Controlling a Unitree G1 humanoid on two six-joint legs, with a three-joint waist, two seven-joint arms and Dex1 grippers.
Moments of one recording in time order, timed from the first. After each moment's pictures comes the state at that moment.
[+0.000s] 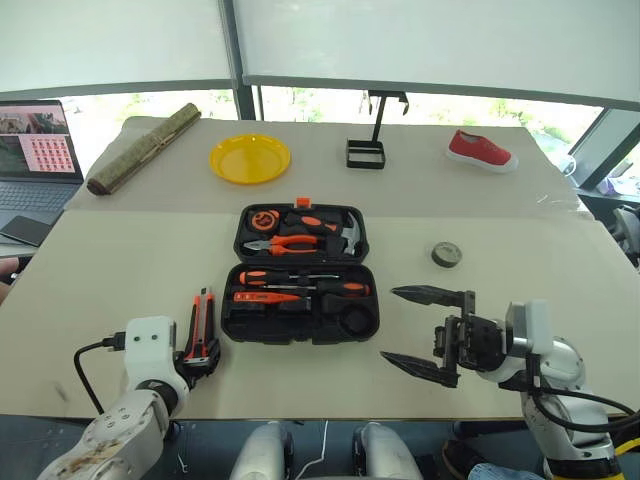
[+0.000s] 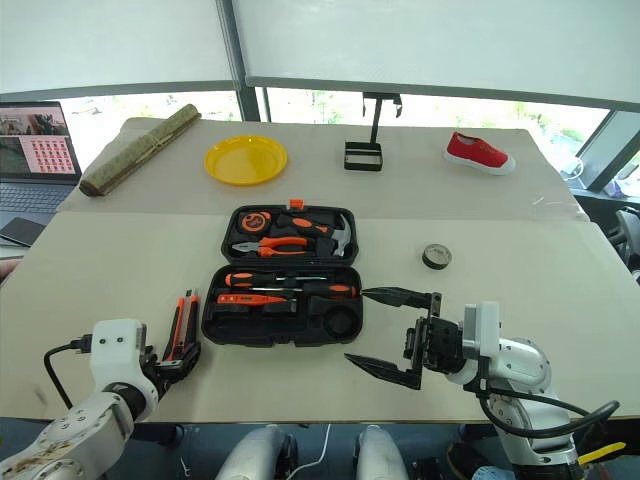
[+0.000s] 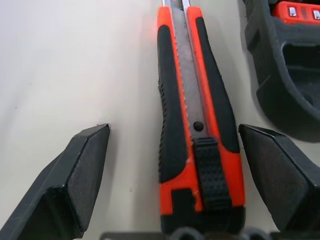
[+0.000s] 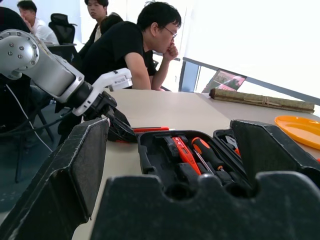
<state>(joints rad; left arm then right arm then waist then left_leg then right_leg) 0.28 0.25 0.33 -0.93 -0.58 1.22 0.15 0.05 -0.52 -0.07 -0.38 0.65 -0.05 1.19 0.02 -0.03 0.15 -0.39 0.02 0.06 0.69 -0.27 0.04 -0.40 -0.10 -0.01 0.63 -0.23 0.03</state>
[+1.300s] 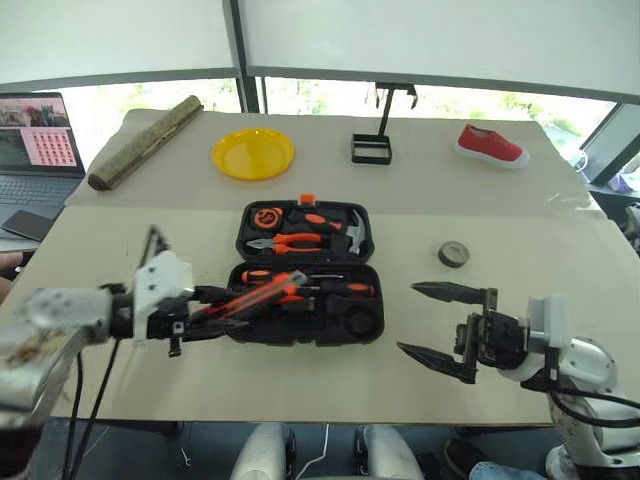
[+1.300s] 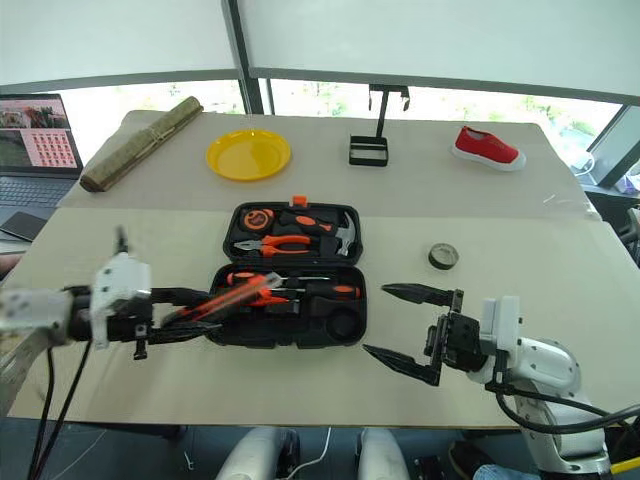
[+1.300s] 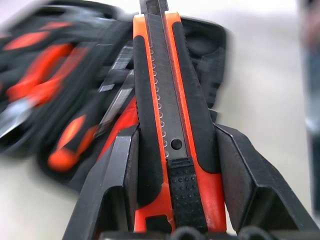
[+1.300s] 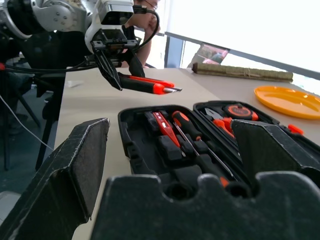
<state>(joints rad) -0.20 0.99 0.06 -0.35 -0.47 0.43 -1.25 0.11 -0.62 -0.16 -0.42 0.67 0.01 1.12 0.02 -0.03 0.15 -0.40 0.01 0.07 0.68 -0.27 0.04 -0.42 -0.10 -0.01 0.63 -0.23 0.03</state>
